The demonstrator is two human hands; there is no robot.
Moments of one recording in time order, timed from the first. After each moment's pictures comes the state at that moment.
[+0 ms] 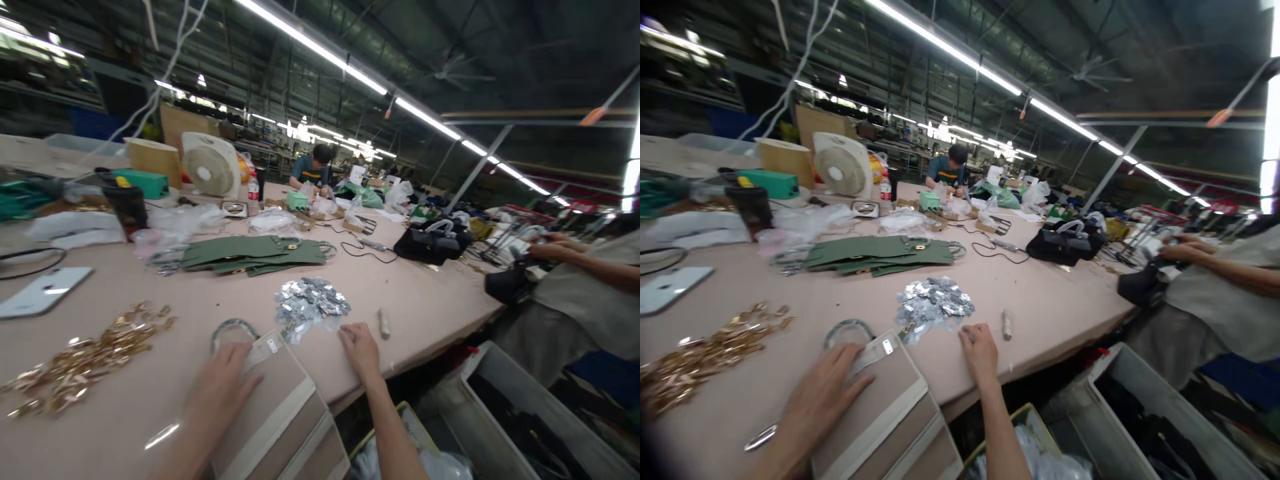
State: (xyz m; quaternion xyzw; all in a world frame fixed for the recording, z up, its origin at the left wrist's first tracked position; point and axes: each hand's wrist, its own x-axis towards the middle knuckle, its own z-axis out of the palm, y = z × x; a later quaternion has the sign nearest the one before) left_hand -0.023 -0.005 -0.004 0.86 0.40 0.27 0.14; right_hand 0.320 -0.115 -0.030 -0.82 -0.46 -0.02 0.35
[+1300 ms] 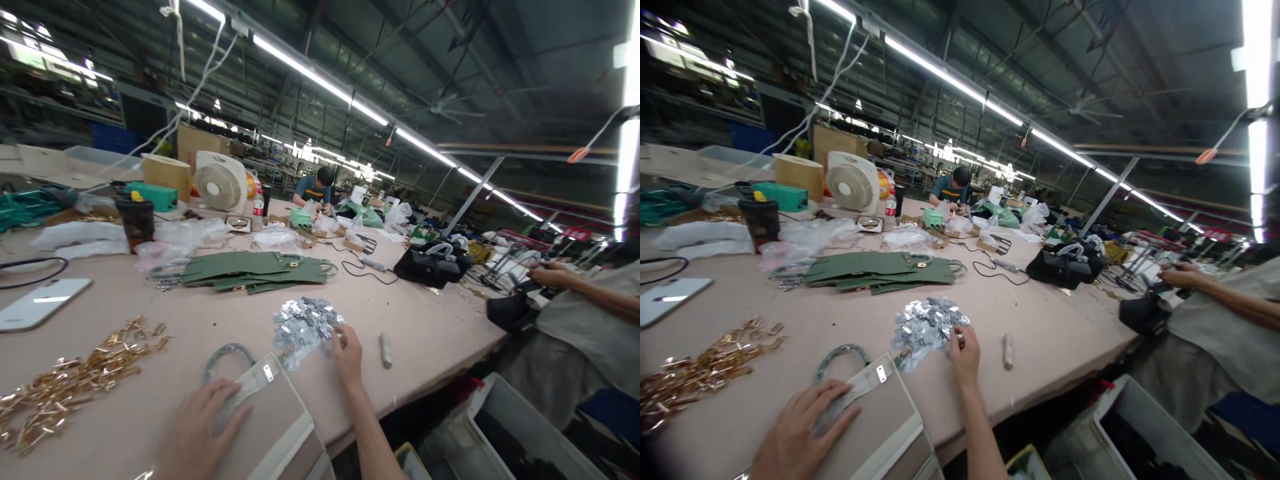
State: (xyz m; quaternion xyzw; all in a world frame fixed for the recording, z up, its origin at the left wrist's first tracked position) left_hand -0.043 0.000 -0.050 0.81 0.39 0.43 0.09; right_hand 0.301 -0.047 -0.018 -0.71 -0.45 -0.02 0.54
